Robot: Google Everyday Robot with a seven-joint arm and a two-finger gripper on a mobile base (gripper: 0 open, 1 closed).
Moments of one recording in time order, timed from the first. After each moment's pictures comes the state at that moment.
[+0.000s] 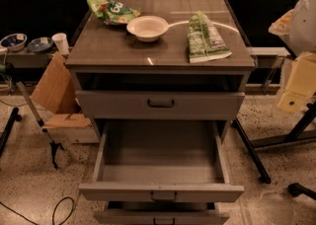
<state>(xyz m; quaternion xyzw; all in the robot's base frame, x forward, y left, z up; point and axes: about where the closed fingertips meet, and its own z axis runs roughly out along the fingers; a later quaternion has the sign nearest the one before) 0.438 -0.217 0.976 -0.60 0.78 -0.03 0.16</state>
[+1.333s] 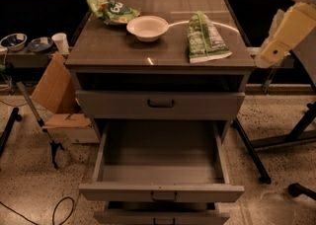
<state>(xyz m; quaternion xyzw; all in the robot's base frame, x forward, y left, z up) 0.508 -0.206 1.024 -0.57 0.77 0.00 0.27</state>
